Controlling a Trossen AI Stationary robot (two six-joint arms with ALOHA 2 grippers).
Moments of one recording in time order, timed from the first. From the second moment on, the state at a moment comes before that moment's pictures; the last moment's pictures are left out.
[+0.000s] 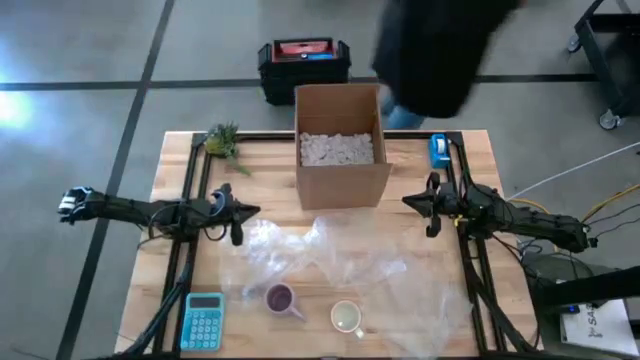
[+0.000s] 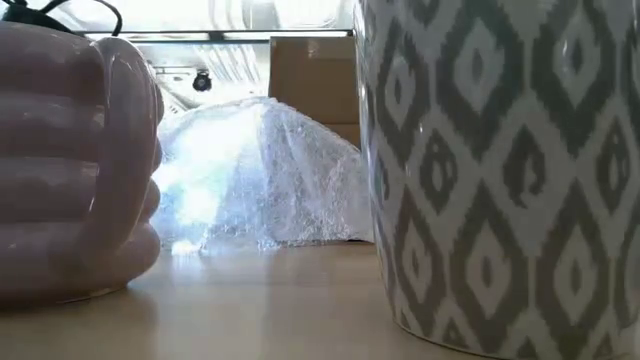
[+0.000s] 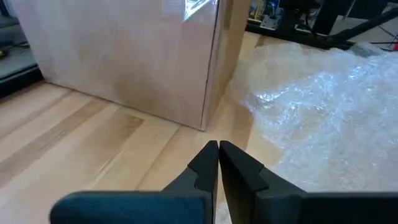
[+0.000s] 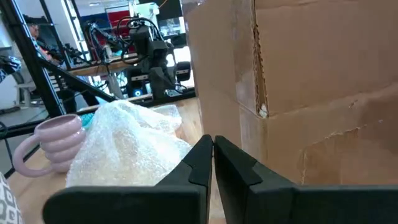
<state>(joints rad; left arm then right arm) -0.08 0.40 0.03 0.03 -0.38 -0.26 -0.22 0.03 0.01 0.02 -0.08 0.16</state>
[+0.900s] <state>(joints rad) -0.06 0.43 0.08 0.37 -0.42 -0.60 -0.22 0.04 0.01 0.15 -0.06 0.35</state>
